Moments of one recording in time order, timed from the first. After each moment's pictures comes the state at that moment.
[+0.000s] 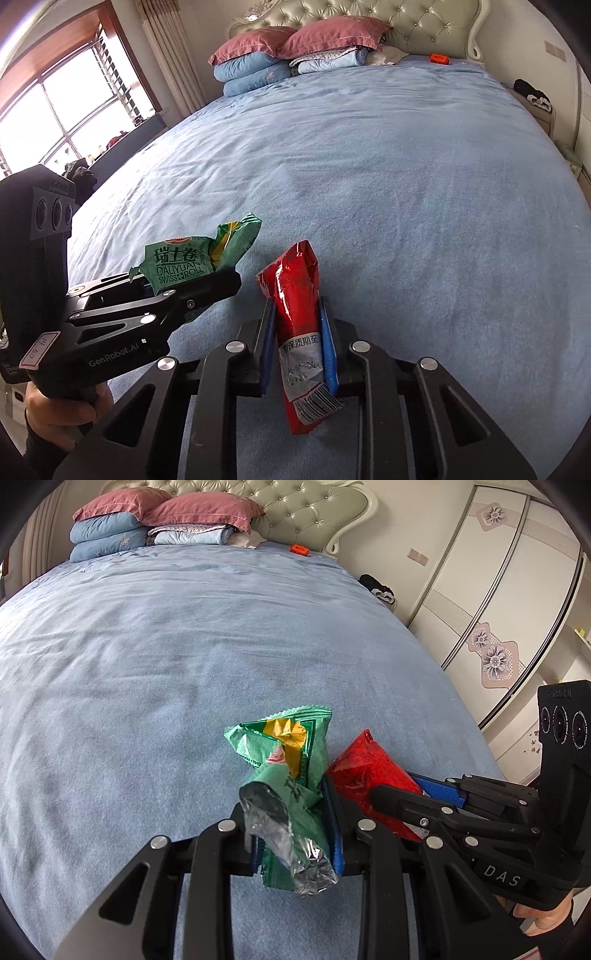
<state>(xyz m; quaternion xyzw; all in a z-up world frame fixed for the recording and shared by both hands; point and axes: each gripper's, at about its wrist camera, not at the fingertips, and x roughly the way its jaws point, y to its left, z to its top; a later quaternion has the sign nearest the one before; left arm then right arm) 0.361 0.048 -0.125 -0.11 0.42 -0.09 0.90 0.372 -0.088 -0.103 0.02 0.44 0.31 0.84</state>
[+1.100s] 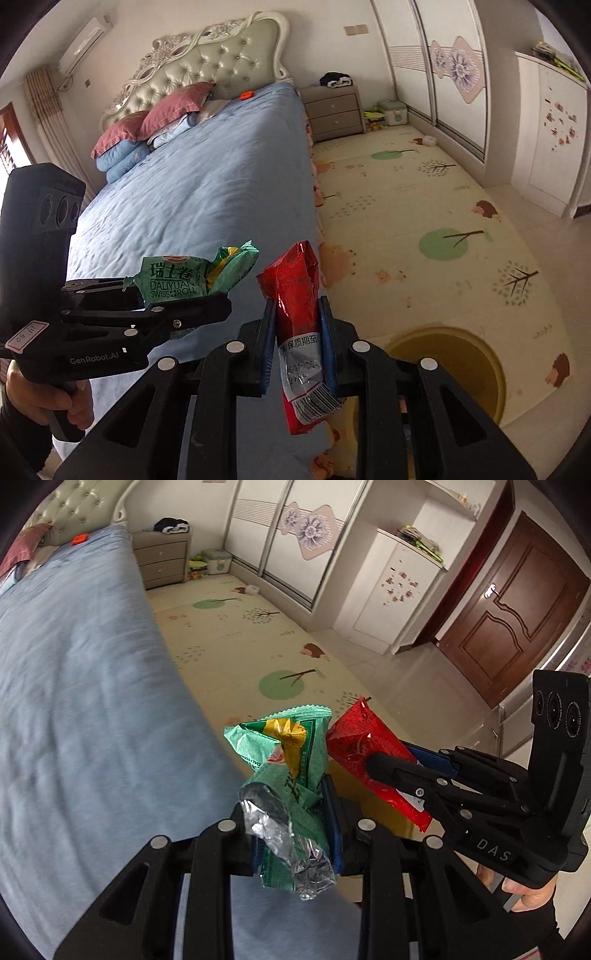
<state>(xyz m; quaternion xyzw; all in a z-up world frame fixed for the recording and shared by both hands) 0.168 -0.347 -0.120 0.04 0.48 -0.37 0.79 0.086 -0.475 -0.101 0.15 0.40 0.05 0.90</state>
